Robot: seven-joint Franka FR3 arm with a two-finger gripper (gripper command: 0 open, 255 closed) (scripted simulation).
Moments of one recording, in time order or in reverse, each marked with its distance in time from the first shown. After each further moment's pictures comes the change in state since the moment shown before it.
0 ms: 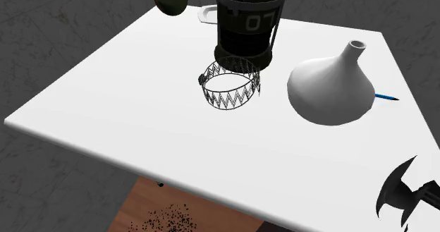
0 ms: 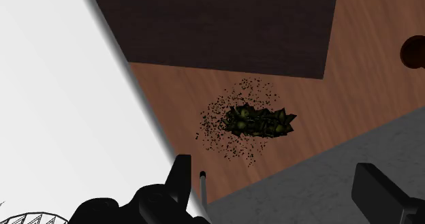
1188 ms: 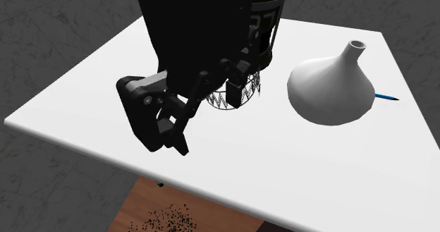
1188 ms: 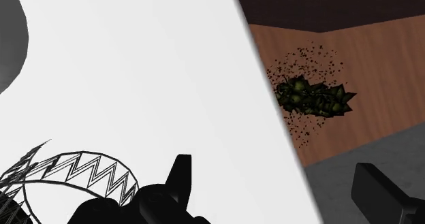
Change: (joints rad) arm -0.073 0.482 -0.132 0.085 -0.133 0.418 -0.211
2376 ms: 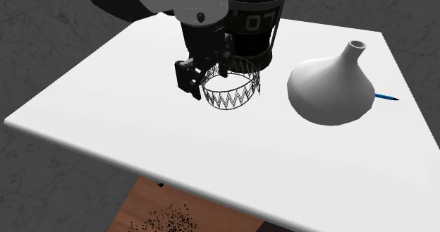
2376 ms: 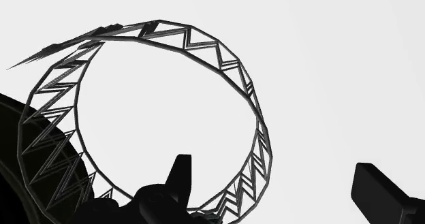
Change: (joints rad) arm -0.066 0.571 -0.070 0.375 0.016 0.235 -0.174
